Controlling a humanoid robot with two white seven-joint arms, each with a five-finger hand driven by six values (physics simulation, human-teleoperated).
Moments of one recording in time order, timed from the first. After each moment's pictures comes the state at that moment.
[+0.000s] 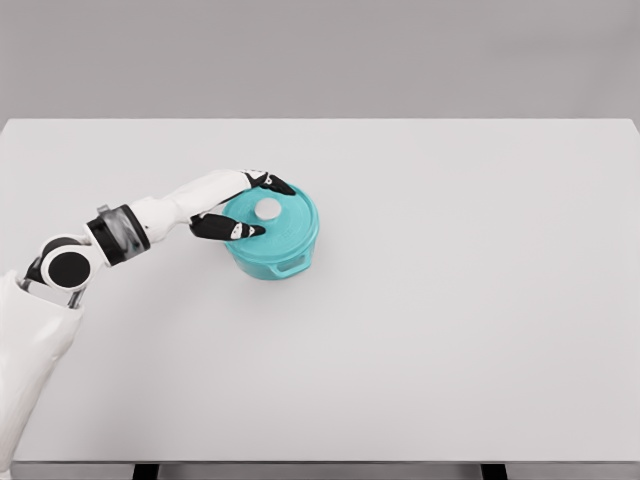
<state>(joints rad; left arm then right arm) -0.39 0.37 -0.29 -1.47 -0.26 -0.36 -0.61 0.03 0.00 -0.04 0.08 0.03 -0.07 -0.15</state>
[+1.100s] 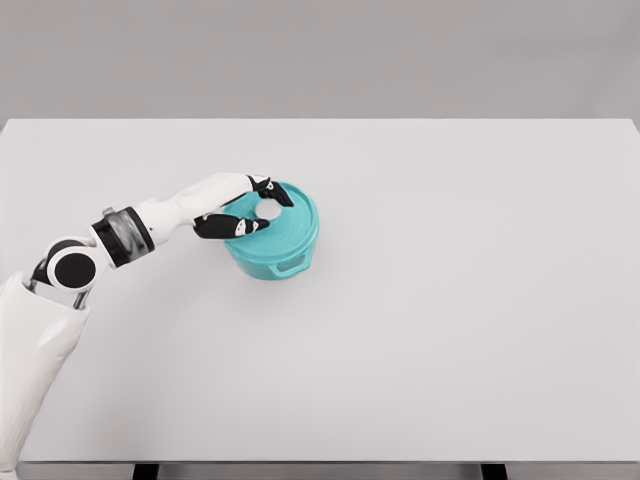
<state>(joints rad) -0.39 0.36 -0.29 -1.45 -0.27 -0.36 -0.61 0.03 0.00 -0.04 0.08 0.03 -0.07 -0.15</state>
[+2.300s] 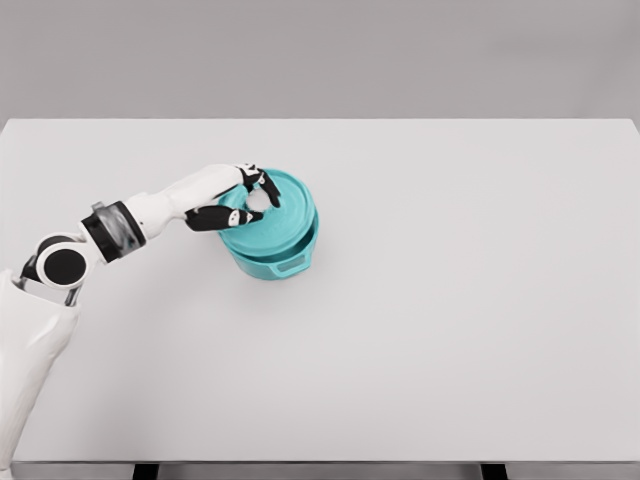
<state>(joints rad) -0.40 0.37 -0.26 -1.46 -0.26 -0.35 -0.61 0.03 0.00 -0.04 0.08 0.03 -0.07 -0.15</state>
